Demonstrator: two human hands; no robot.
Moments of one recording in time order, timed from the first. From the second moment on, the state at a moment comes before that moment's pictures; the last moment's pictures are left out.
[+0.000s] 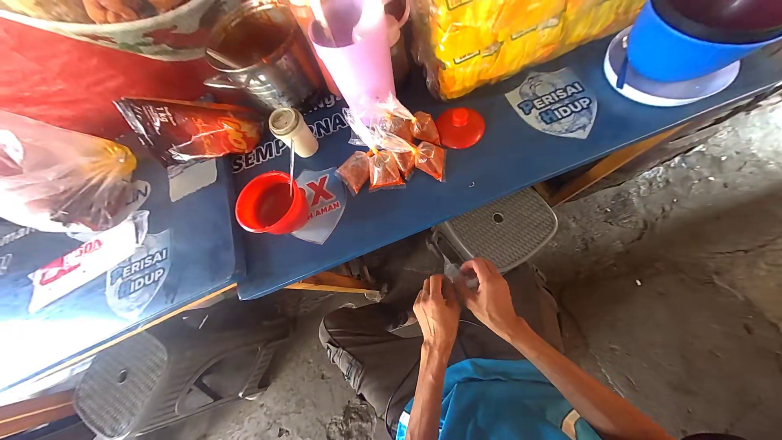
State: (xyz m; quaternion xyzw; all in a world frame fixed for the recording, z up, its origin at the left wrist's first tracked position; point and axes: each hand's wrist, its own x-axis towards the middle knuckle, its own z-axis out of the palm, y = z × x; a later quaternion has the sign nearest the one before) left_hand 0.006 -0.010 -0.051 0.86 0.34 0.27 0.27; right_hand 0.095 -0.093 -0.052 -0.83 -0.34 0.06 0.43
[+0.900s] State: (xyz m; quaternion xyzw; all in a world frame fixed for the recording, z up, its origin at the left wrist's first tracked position) left_hand 0.021 -0.007 -0.035 0.84 0.45 0.15 0.27; right_hand 0.116 -0.073 -0.056 -0.87 -0.28 0.17 0.37
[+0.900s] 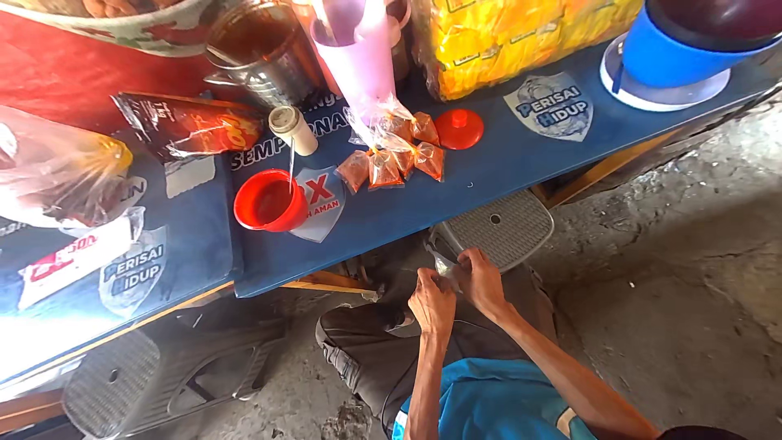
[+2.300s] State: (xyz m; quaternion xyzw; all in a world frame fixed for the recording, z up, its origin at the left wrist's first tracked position) left_hand -0.094 0.158 0.072 0.69 0.37 0.45 0.43; right_hand 0.134 0.131 0.116 -0.64 -0.50 0.25 0.53
